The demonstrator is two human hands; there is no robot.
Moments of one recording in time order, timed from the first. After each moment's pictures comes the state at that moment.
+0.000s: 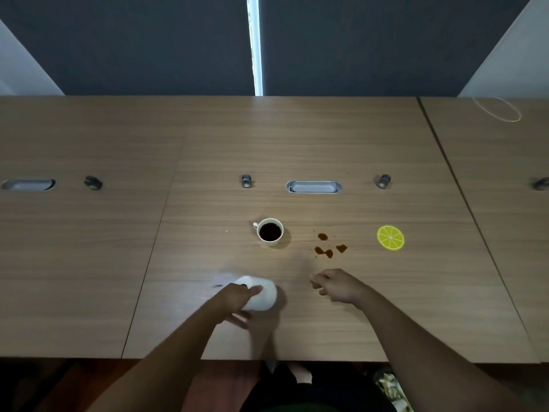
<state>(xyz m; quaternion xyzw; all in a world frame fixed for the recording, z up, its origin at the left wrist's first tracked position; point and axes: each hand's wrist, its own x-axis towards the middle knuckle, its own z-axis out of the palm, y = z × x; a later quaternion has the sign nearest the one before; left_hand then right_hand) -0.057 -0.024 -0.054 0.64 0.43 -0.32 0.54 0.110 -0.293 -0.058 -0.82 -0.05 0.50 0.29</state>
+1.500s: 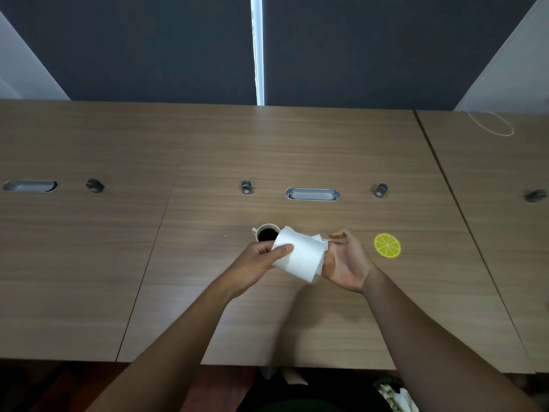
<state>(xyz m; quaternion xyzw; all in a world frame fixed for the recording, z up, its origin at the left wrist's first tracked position) 0.002 -0.058 0.050 0.62 0.22 -0.09 0.74 0.141 -0.268 0.020 -0.41 0.13 0.54 0.72</state>
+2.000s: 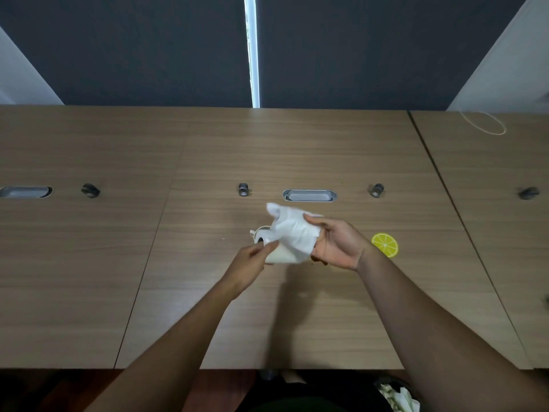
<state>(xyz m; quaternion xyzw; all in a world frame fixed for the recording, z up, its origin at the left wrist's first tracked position) 0.003 -0.046 0.028 0.66 0.30 -0.09 0.69 0.153 -0.238 0.071 -0.43 0.02 0.55 0.72</state>
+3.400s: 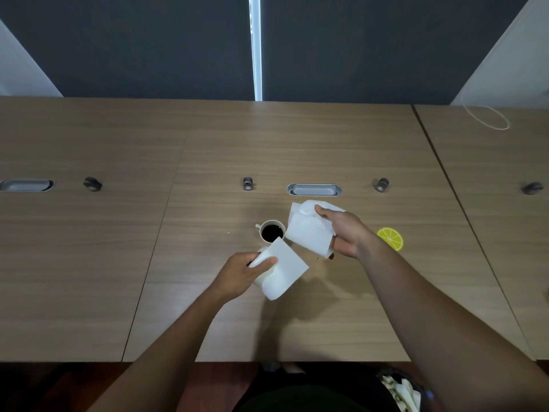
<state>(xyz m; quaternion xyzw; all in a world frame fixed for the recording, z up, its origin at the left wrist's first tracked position) -0.038 -0.015 0.007 0.75 0.23 -0.10 0.60 0.162 -0.221 0.059 -0.60 0.13 0.41 0.68</state>
